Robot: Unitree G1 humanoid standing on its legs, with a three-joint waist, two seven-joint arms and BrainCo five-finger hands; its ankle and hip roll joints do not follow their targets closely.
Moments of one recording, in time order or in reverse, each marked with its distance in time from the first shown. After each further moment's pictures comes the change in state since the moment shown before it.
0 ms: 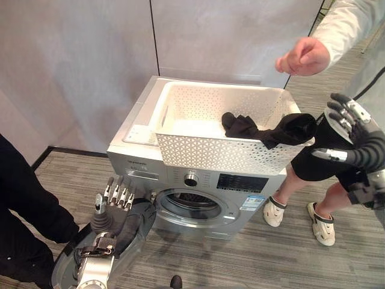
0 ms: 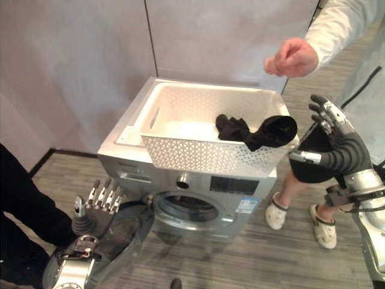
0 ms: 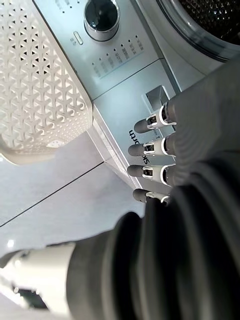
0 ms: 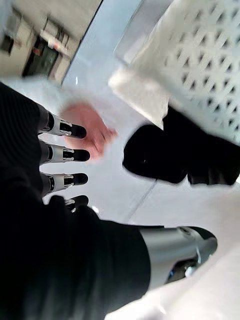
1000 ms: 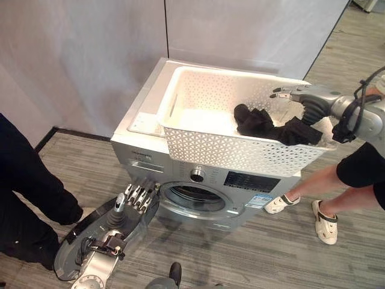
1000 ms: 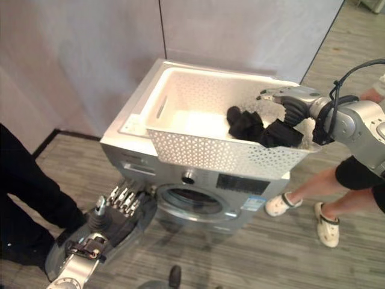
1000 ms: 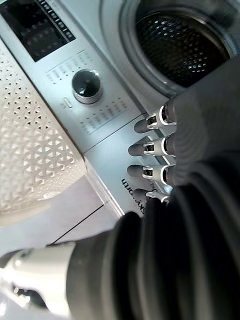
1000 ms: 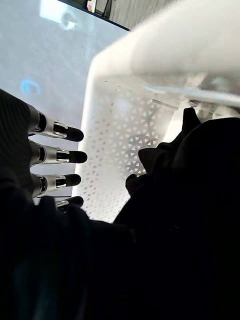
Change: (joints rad) left arm -0.054 0.203 -0.154 0.021 -0.003 0.054 -0.041; right arm -1.227 -0.387 1.320 0.634 -0.521 0.001 0.088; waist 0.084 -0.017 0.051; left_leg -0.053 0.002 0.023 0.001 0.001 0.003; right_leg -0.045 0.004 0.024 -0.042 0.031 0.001
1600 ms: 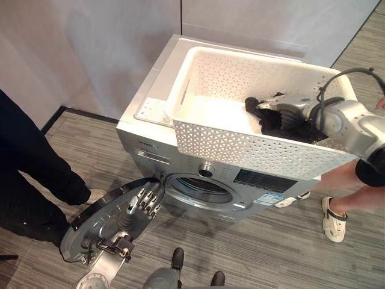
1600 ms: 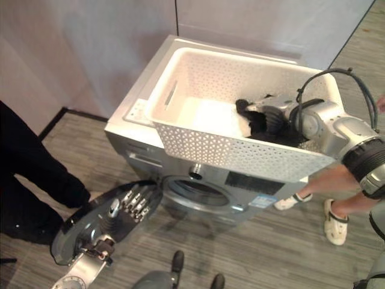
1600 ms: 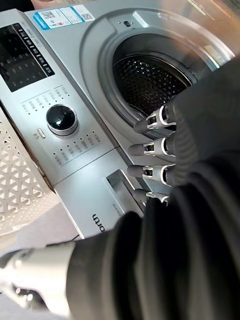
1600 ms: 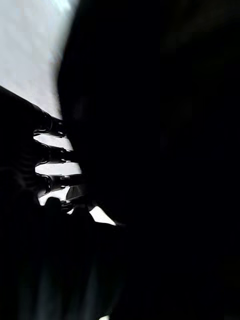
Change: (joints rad) left arm -0.019 0.035 -0.101 0.043 0.002 0.015 -0.002; right arm -0.109 0.187 0.186 0.200 -0.096 0.000 0.079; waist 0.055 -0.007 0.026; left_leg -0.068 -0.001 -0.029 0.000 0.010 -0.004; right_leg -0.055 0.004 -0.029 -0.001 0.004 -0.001
